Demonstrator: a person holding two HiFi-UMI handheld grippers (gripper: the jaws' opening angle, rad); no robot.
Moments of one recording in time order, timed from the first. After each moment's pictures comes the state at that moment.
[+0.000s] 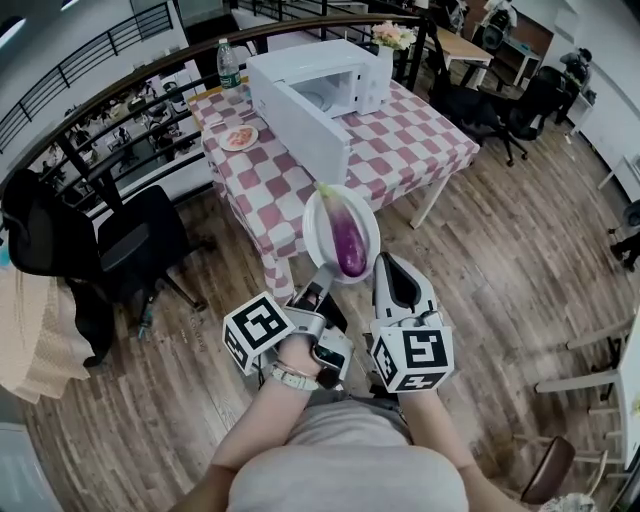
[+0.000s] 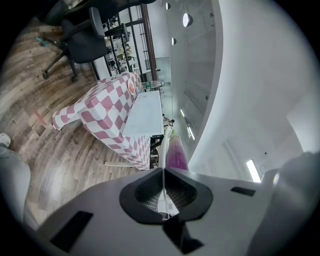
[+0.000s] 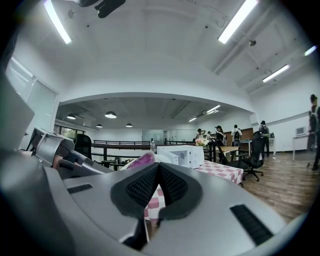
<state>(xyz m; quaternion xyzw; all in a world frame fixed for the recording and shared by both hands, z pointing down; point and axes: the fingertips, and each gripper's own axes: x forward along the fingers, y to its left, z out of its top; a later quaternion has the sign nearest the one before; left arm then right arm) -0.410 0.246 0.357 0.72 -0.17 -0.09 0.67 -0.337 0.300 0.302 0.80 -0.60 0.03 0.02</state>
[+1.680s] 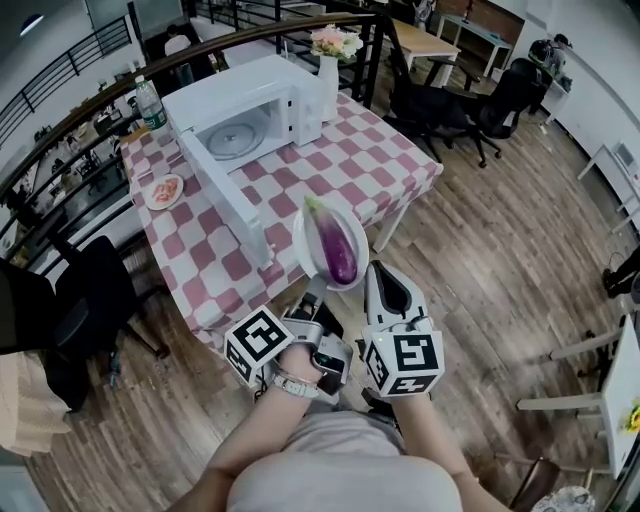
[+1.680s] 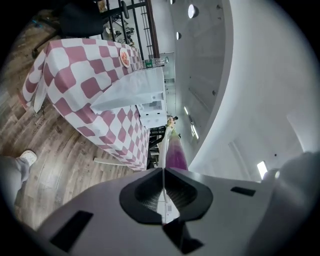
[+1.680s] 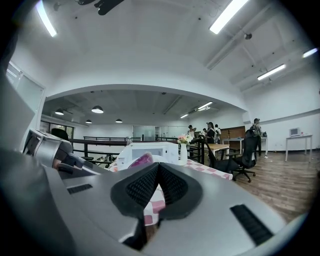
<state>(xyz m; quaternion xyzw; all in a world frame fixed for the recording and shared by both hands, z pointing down) -0.159 0.181 0.386 0.70 -0.16 -0.07 0.69 -0.089 0.239 0.327 0.83 -0.56 0.05 0.03</state>
